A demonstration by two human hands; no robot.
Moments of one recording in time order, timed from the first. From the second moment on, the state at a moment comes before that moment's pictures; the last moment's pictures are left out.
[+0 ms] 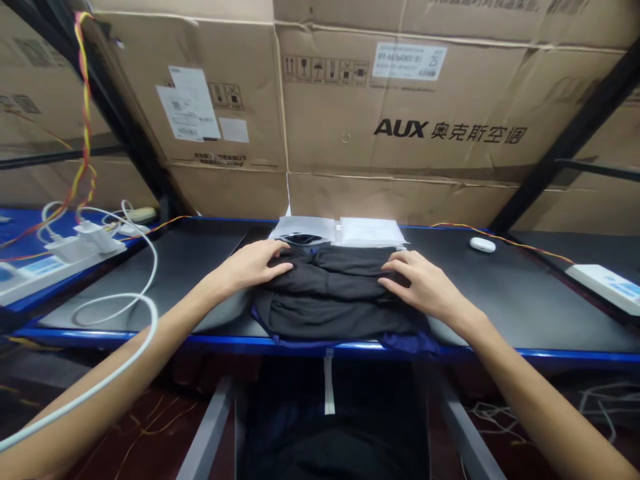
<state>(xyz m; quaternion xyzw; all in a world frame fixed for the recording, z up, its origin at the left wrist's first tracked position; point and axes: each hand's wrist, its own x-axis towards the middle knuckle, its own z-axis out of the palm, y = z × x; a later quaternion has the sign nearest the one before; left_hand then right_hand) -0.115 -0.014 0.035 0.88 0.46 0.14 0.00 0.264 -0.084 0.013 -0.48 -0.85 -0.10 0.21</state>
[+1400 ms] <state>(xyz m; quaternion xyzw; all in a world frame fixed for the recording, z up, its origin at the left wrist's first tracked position) -0.029 -0.054 0.028 0.91 0.32 0.24 0.06 0.288 -0.079 -0.012 -0.49 -0.85 0.03 0.19</state>
